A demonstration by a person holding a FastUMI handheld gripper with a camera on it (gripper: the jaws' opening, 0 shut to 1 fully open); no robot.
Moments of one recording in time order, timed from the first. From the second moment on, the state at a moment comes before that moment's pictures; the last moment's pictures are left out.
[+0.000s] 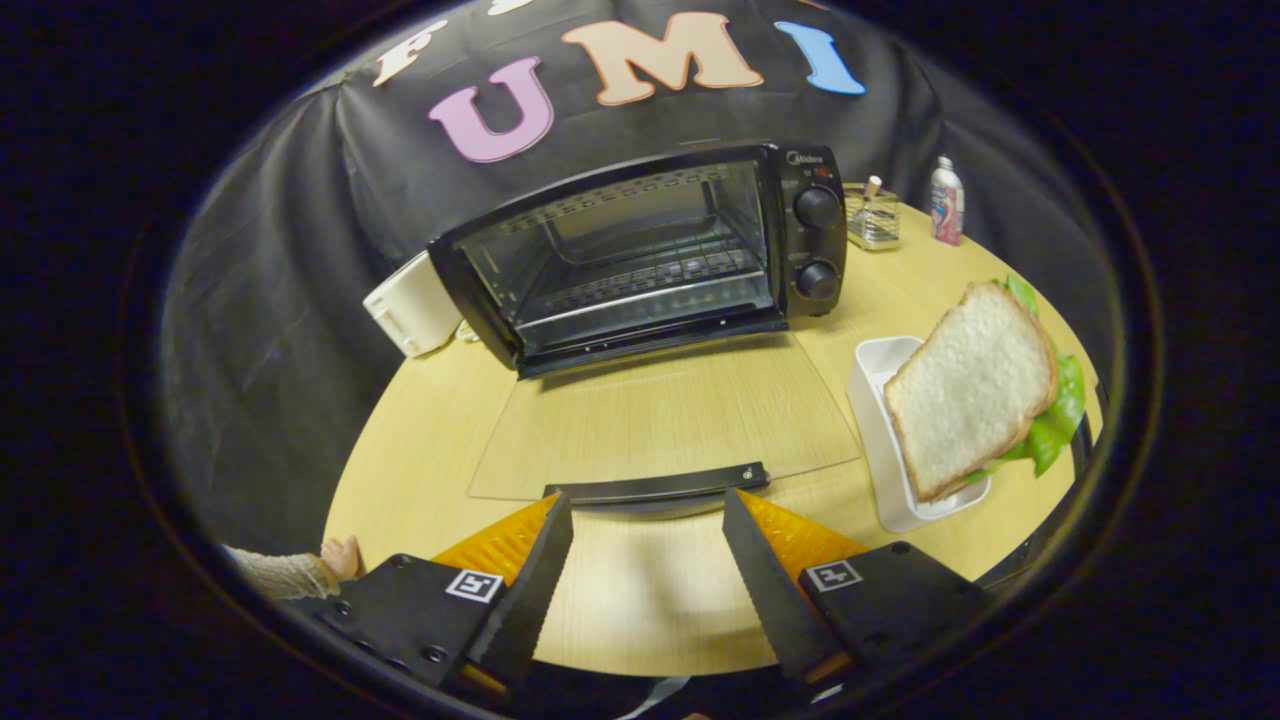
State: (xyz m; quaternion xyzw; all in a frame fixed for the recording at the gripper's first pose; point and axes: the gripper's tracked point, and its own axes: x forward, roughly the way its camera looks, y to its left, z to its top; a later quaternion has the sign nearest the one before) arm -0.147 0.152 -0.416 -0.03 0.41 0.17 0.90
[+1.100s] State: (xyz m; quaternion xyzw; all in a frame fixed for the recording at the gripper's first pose) arm -0.060 -0.034 -0.377 -0.02 0.55 0.04 0.83
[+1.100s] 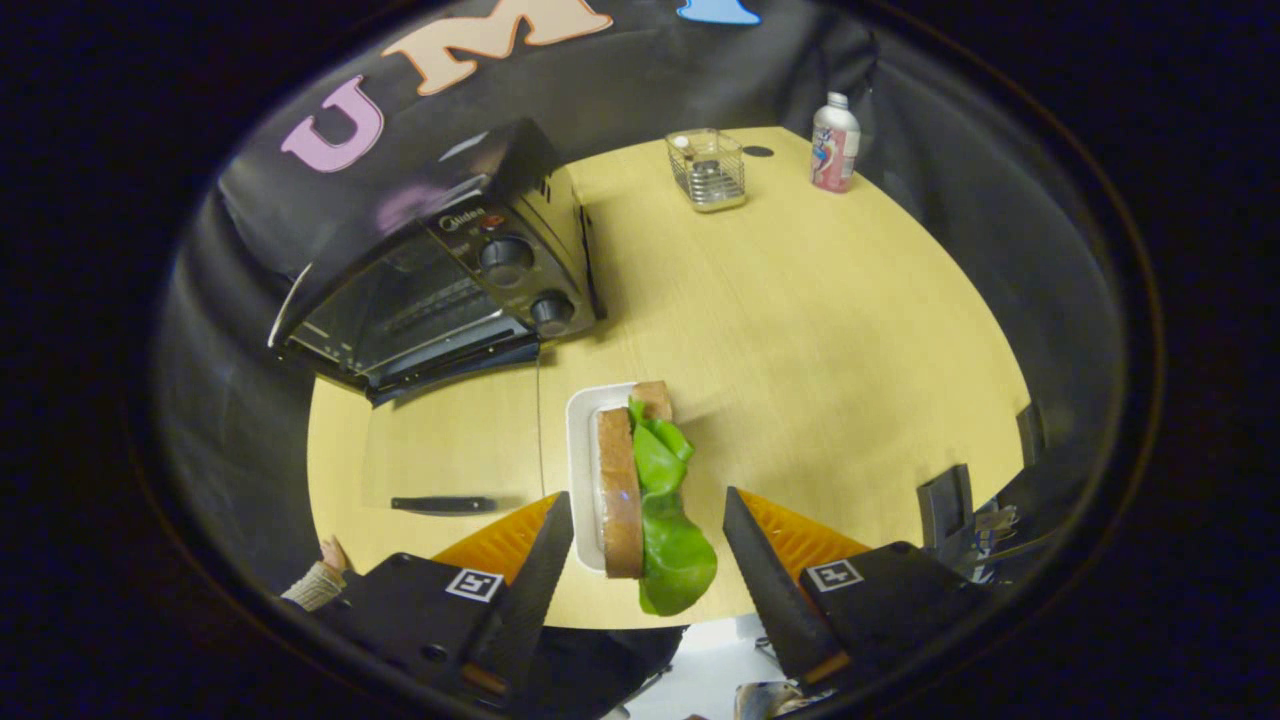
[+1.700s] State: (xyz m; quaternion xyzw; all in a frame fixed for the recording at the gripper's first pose) arm -0.059 -0.004 -0.348 0.08 0.53 0.03 0.84
